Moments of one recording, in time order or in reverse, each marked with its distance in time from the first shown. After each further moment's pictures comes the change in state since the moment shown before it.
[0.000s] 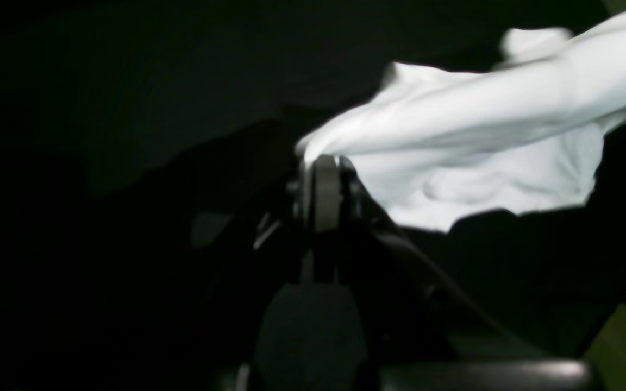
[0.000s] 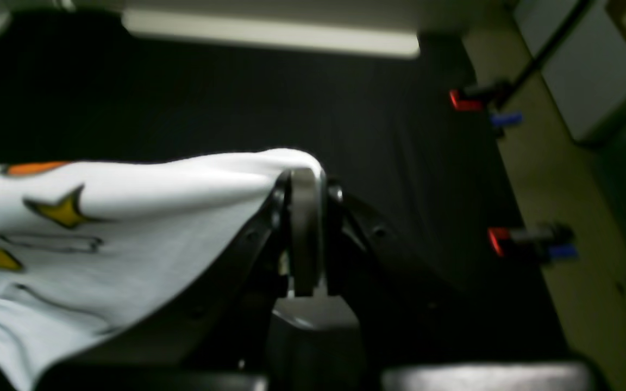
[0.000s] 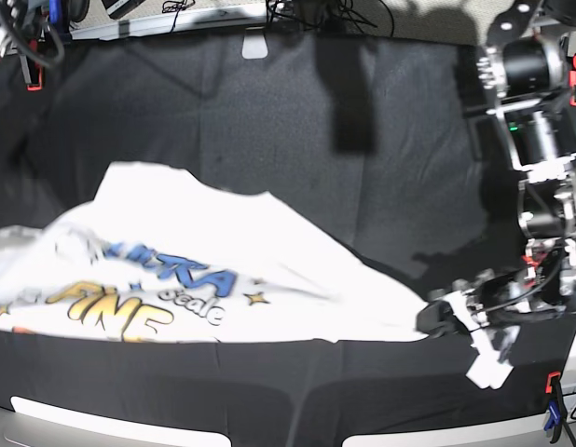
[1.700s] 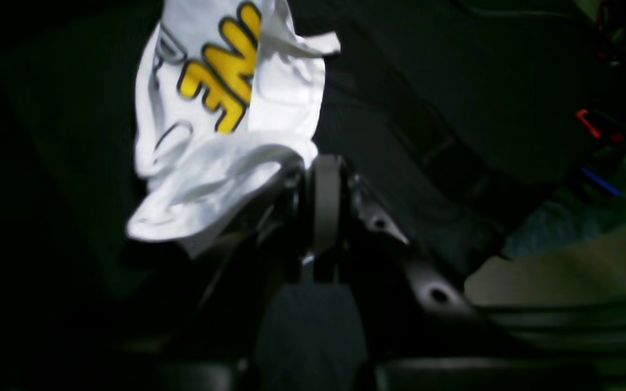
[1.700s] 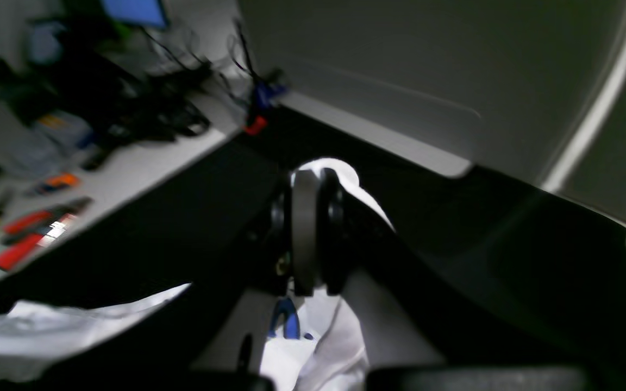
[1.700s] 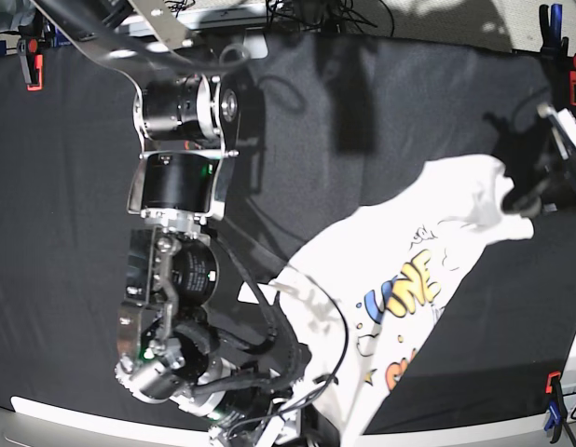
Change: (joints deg) left arm 38.2 -12.1 -26.6 37.4 -39.0 -6.6 7.6; right arm 21.2 -50.5 -35.1 -0.4 -17.8 -0.4 5.2
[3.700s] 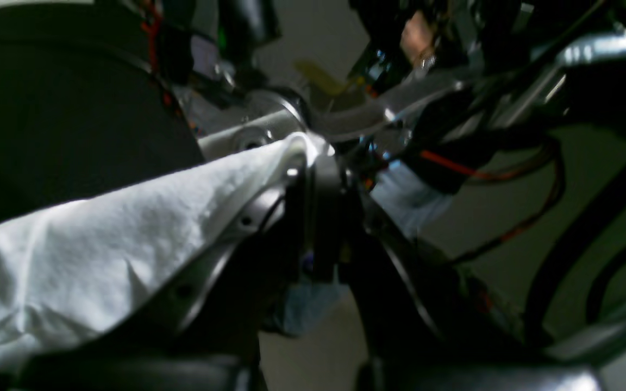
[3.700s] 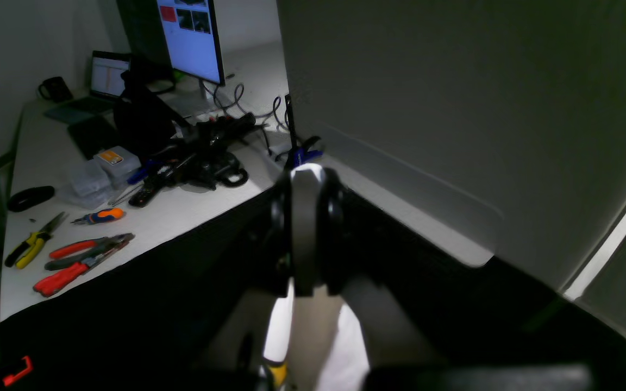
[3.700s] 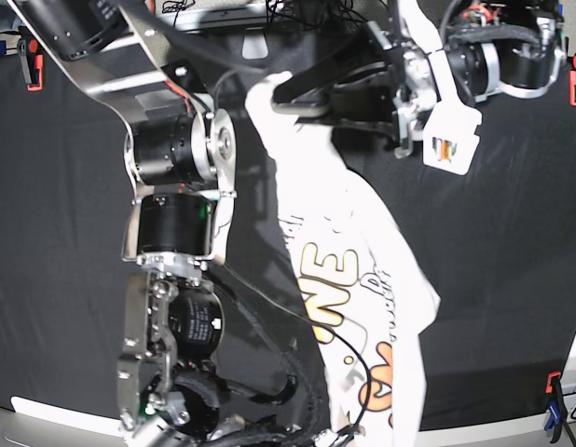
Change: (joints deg) left arm 9.4 21.1 35.1 13.8 0.2 0.2 -12.2; right arm 8.7 0.1 -4.3 -2.7 8.7 -1.1 0.4
